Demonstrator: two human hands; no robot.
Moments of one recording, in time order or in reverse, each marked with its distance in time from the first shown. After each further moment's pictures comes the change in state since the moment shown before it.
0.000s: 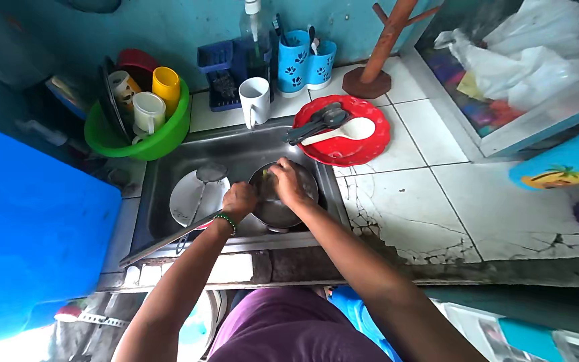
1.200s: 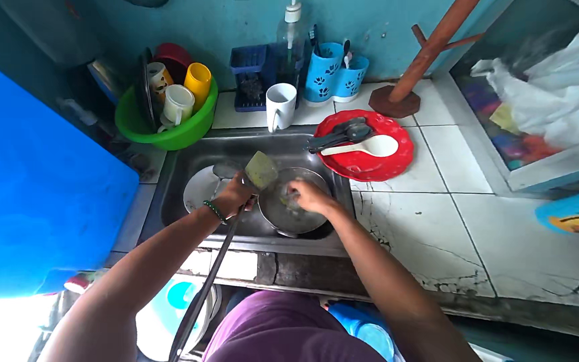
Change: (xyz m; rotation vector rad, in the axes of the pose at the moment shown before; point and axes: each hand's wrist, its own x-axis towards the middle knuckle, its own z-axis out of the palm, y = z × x) left_hand -0.022 -0.019 -0.031 -0.890 -0.009 -0.154; right_hand 0.004 0.002 -0.041 -0.047 -0.595 0.093
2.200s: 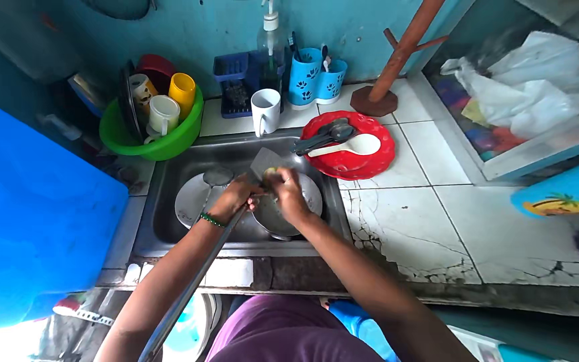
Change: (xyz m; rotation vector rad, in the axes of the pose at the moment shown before) left_hand -0.003 0.014 0.011 -0.224 -0.196 0.063; right_hand -0.002 -0.024 0.036 0.066 0.750 -0.335
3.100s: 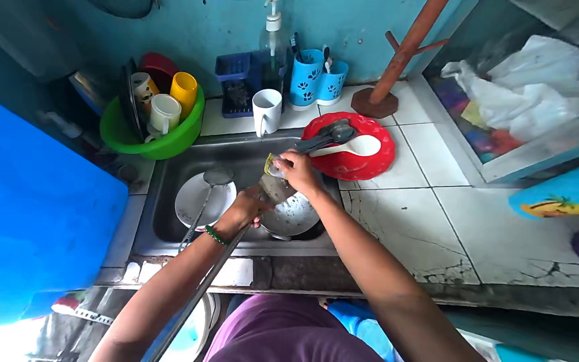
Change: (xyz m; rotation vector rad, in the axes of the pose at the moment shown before) left_hand -0.014 -0.015 0.011 0.096 -0.063 -0.039; right_hand 0.055 0.016 -0.029 0.164 -0.066 0.220
